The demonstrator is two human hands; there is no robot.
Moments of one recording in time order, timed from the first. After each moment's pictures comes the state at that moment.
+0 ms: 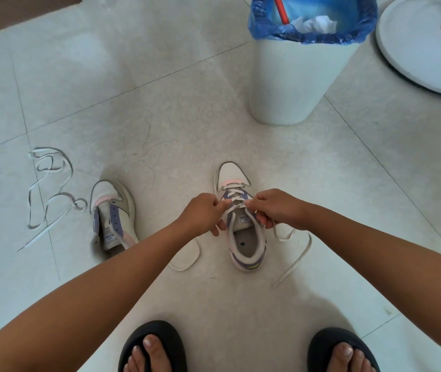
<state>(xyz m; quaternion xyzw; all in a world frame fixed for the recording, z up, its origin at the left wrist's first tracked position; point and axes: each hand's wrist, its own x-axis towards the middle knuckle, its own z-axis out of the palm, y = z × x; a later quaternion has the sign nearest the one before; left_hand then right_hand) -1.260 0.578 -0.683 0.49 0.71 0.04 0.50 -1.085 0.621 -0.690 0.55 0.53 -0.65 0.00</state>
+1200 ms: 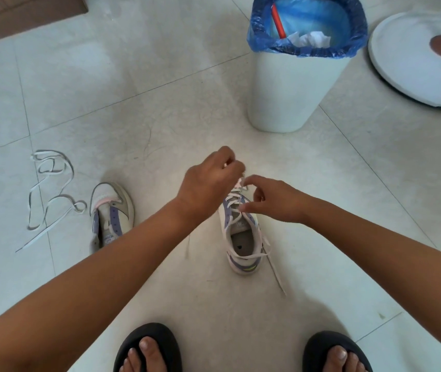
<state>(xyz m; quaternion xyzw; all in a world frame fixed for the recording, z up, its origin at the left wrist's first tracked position) -1.256 0.596 -0.623 0.81 0.53 0.24 -0.01 -1.088 0.626 -0.644 0.50 0.73 -0.47 0.02</state>
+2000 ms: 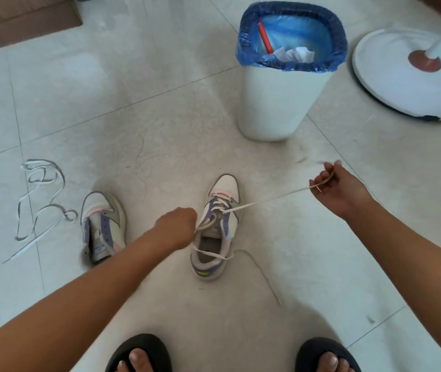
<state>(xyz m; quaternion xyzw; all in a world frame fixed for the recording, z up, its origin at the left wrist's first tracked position) -1.278 0.572 -0.657 0.63 0.69 -0.21 0.29 -0.975 0.670 -0.673 0.56 0.06 -0.67 -0.49</state>
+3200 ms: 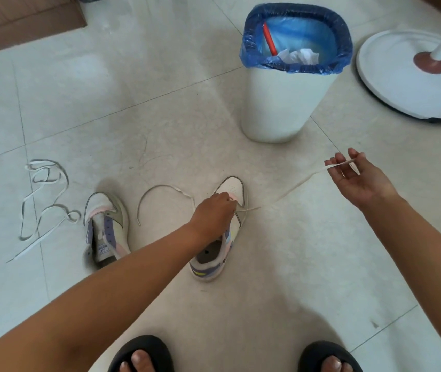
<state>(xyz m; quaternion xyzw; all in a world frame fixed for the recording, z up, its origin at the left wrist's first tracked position) -1.237 0.598 -0.693 0.77 0.60 -0.03 0.23 -0.959 0.691 -0.659 0.52 -0.01 -0.64 -0.56</state>
